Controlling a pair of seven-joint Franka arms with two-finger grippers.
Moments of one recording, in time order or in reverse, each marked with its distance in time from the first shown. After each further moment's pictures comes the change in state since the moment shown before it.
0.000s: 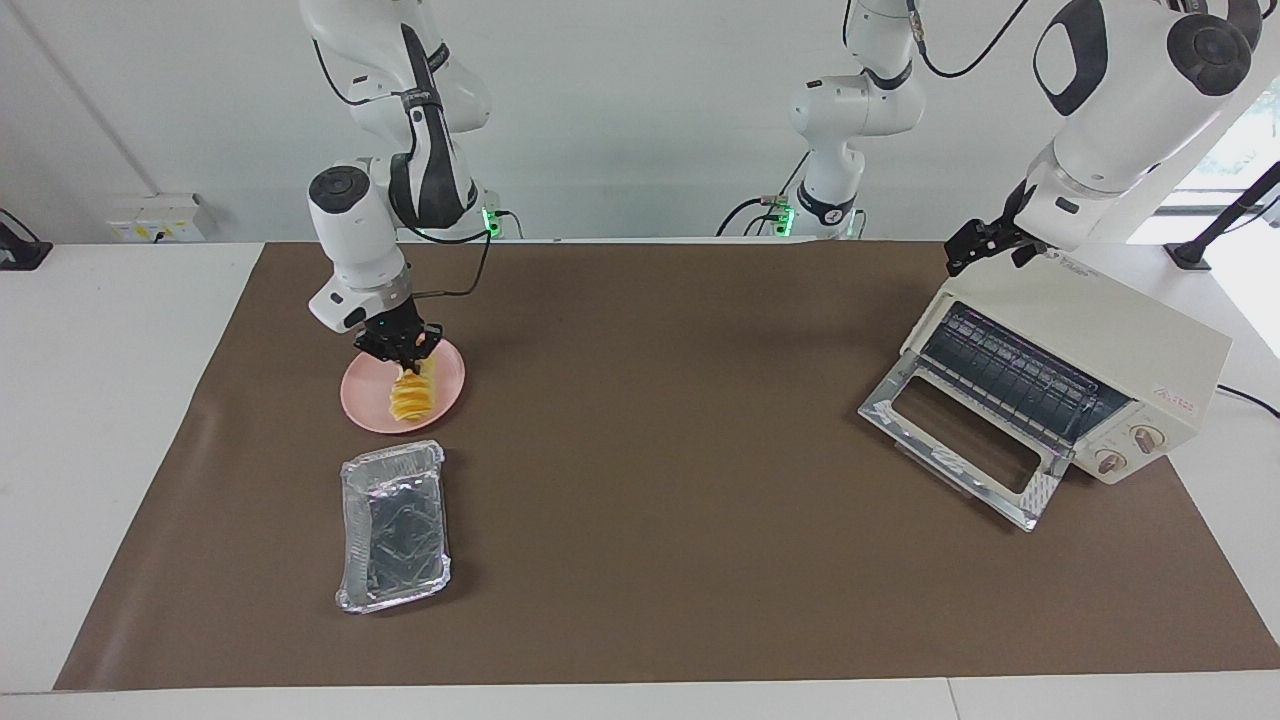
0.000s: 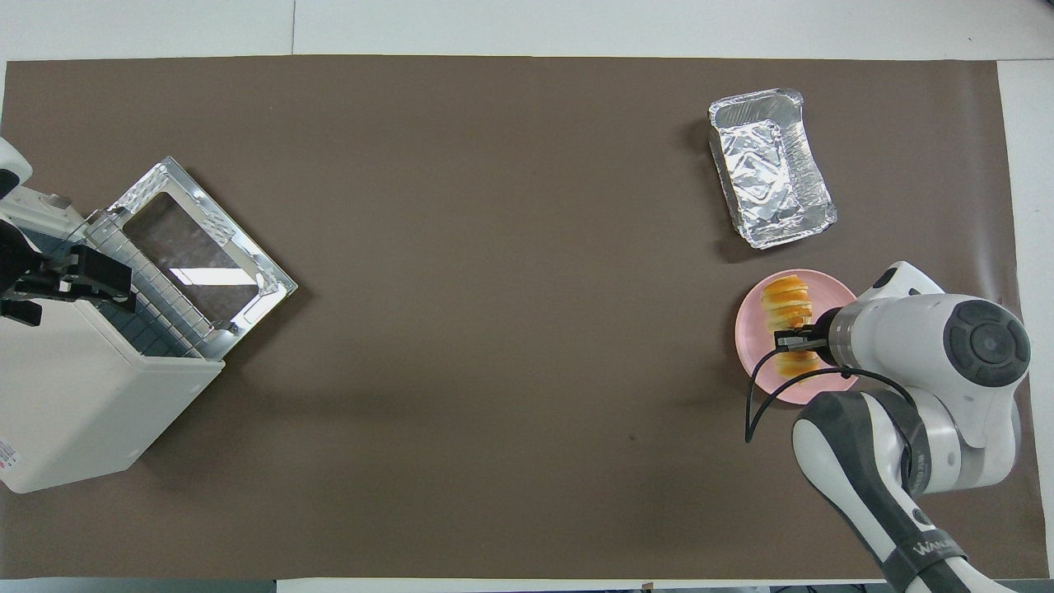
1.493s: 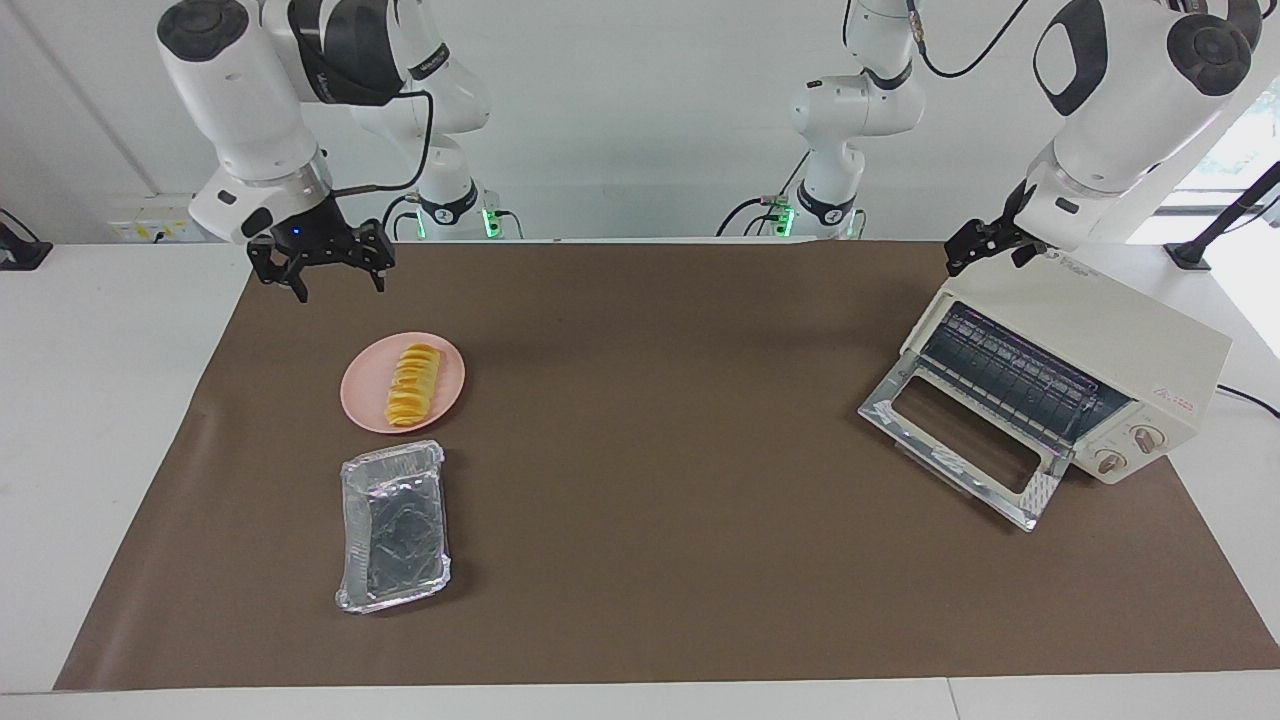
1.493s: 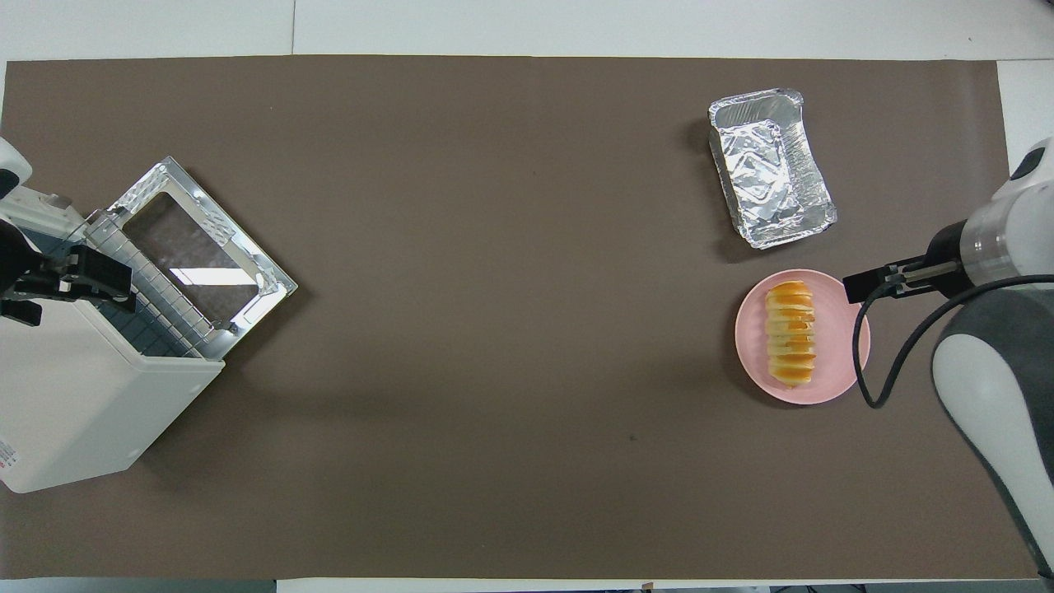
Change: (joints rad) left arm 0.000 0.000 0.000 0.000 0.000 0.000 0.000; right arm -0.032 0.000 -0.002 0.697 0.002 -0.834 -0.193
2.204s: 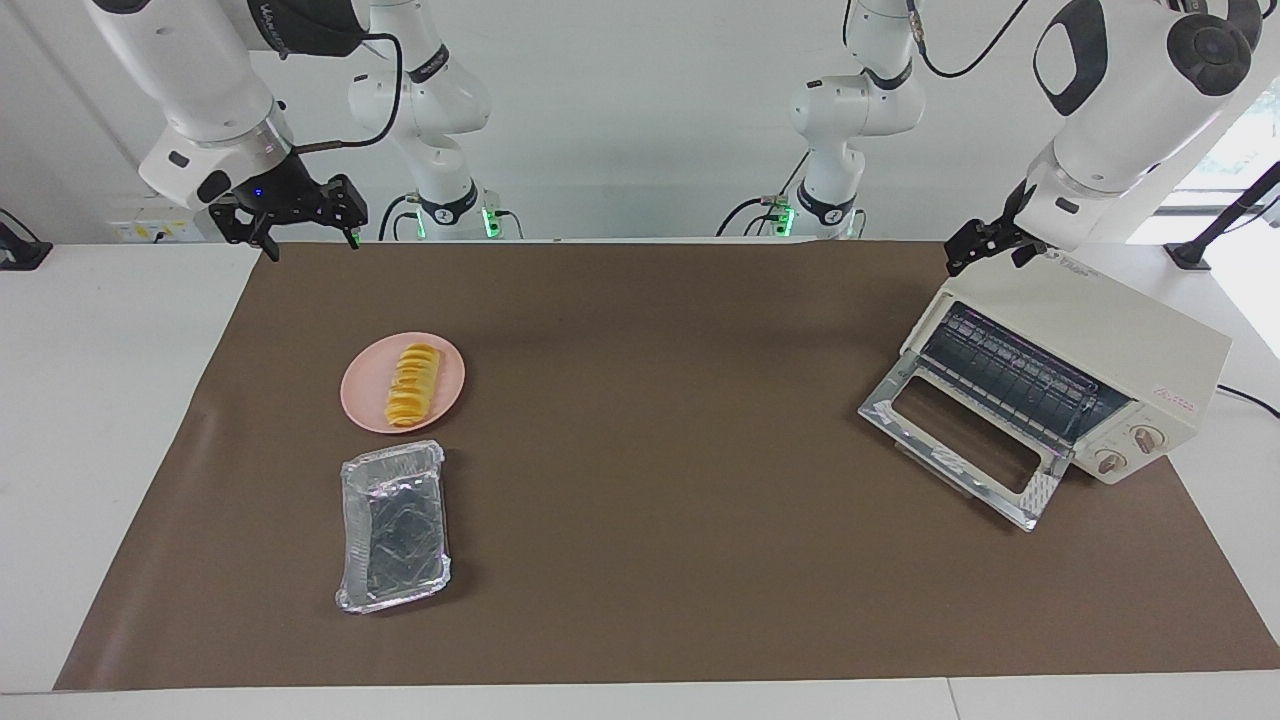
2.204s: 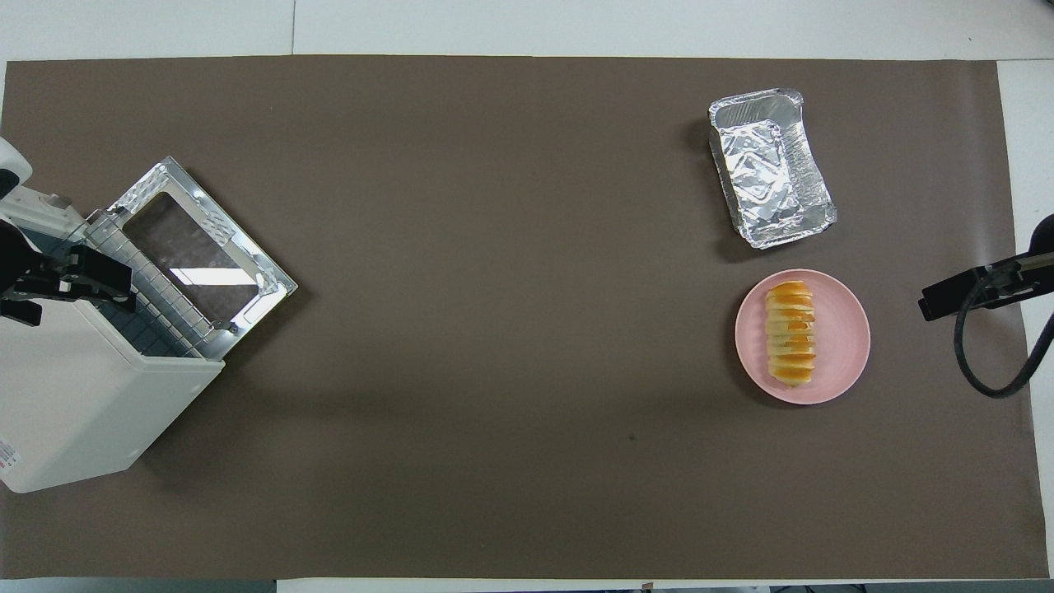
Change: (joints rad) left arm 0.000 0.000 0.000 0.000 0.000 0.000 0.000; right arm -0.023 0.058 0.000 0.152 0.001 -0.177 -0.025
